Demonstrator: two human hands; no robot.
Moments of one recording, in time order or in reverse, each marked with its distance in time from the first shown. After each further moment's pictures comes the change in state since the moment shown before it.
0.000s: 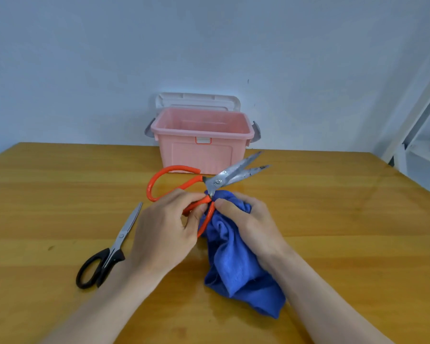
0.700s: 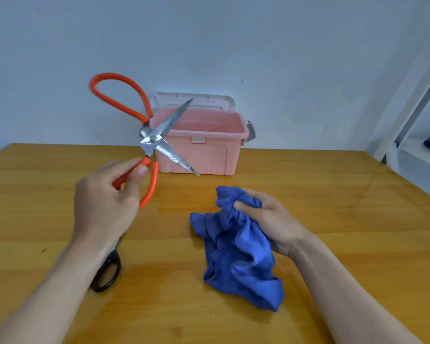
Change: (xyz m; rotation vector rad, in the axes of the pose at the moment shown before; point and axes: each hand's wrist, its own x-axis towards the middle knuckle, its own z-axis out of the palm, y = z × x) left_hand 0.029 -0.028 -0.047 -0.113 0.190 -0.255; right_hand 0.011 -0.004 -0.048 0.022 -0.191 0.133
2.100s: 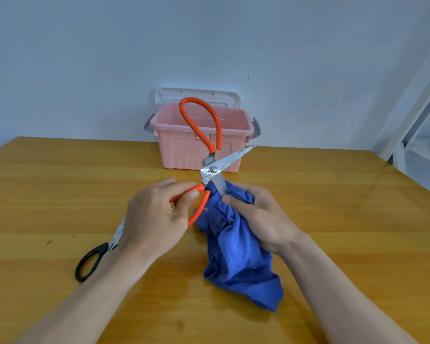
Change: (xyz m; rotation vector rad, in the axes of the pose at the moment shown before) left_hand -0.030 0.023 0.029 0.143 -0.206 0.146; right_hand 0.001 -0.004 0.030 -0.054 0.038 -0.125
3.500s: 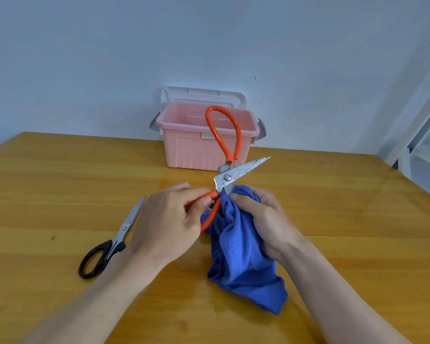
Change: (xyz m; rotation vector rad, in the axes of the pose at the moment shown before) left_hand -0.005 0.006 0.001 -0.046 -0.057 0.032; right_hand -0.002 -0.002 0.009 0.111 0.064 0.030
